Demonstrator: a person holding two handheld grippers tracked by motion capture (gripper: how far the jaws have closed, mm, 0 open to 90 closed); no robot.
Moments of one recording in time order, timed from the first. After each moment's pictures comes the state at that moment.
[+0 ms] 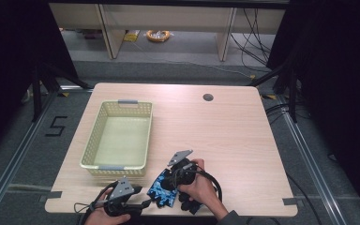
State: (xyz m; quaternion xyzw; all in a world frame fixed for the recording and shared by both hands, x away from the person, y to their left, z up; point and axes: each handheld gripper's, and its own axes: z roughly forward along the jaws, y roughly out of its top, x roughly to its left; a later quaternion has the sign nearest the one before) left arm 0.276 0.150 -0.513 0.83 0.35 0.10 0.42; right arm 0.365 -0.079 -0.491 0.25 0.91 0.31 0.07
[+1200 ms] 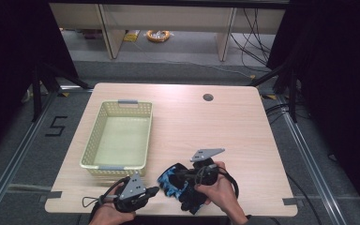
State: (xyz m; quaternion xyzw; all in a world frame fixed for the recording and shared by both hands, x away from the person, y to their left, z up) left arm 0.275 0.116 -0.476 0.85 0.26 0.12 0.45; right arm 0.336 -0.136 -0.447 0.32 0.84 0.43 0.00
